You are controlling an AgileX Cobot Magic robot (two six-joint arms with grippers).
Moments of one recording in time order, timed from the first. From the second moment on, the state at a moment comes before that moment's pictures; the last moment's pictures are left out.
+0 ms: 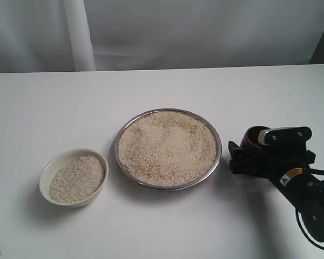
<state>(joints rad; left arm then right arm) -0.06 0.00 0.00 0.04 0.29 -0.12 0.29 2.14 -0.46 0.09 -1.21 0.03</state>
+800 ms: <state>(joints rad) -0.06 0.00 0.00 0.04 0.29 -0.12 0.29 2.14 -0.46 0.07 -1.21 0.01</state>
